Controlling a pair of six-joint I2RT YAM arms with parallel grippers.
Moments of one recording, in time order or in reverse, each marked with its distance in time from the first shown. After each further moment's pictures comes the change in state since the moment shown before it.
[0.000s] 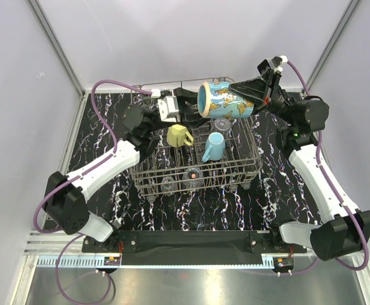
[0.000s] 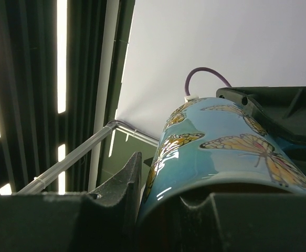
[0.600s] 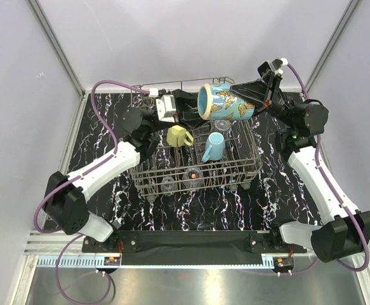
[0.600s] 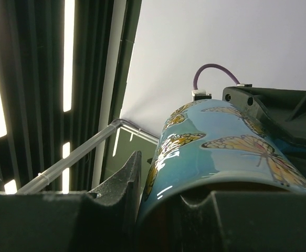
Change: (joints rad) left arm -0.007 -0.004 -0.020 0.047 -0.010 -0.080; right arm 0.005 -0.017 -0.038 0.035 0.026 0.020
